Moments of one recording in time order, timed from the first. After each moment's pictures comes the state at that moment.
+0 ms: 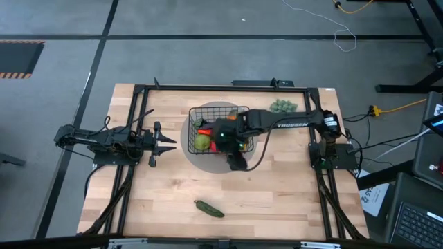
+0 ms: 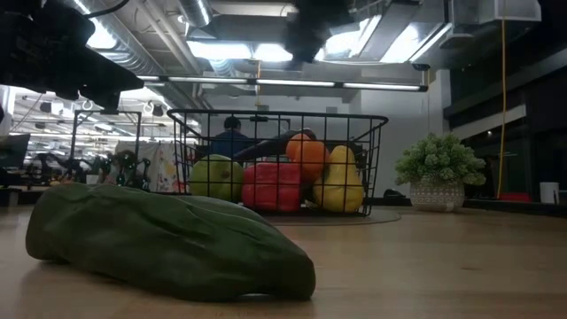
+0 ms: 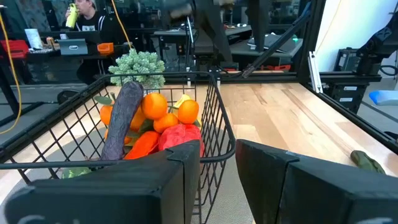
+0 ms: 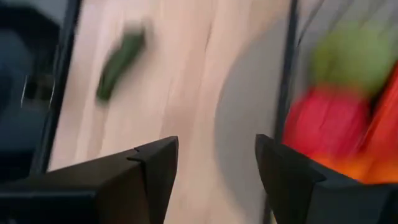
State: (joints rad) left arm -0.12 0.02 0.01 0.04 -0.17 0.01; right arm 0.04 1.96 1.89 -1.06 -0.28 -0.07
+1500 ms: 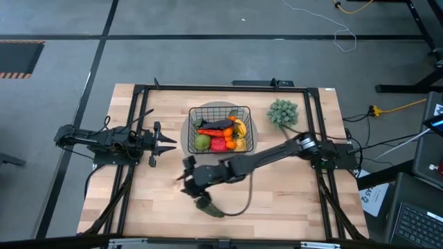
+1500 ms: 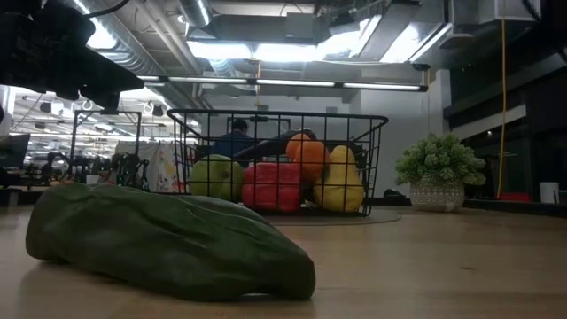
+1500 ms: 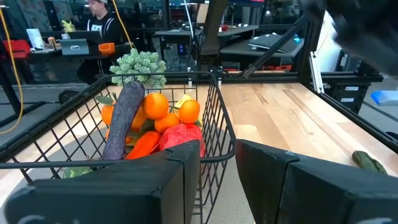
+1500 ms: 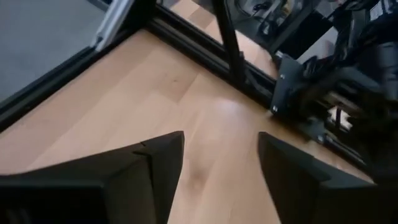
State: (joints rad) left arm -0.12 0.02 0.01 0.04 -0.17 0.01; right arm 0.32 2.23 1.95 -0.24 0.12 -0.38
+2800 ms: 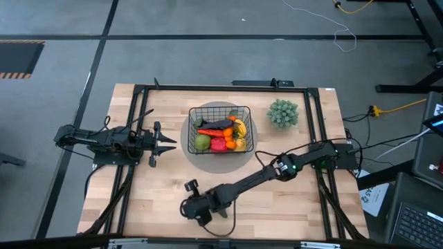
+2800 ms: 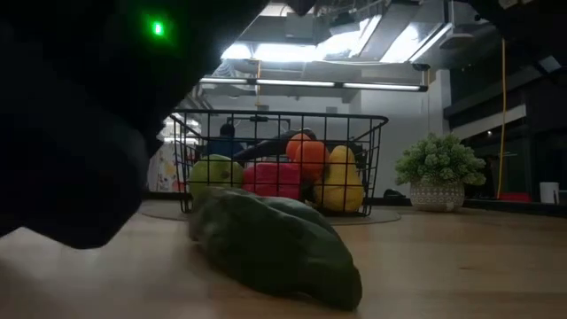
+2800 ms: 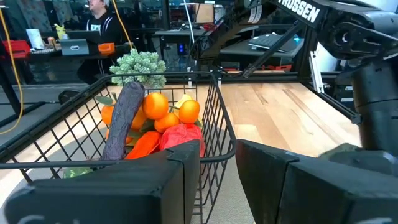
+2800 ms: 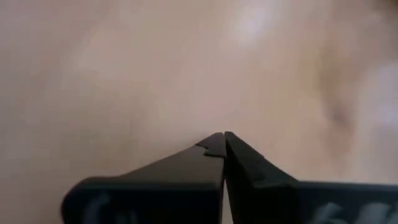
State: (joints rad) left arm -0.12 0.02 0.01 0.04 -0.17 0.01; right arm 0.42 2.69 2.34 -0.54 0.28 -0.19
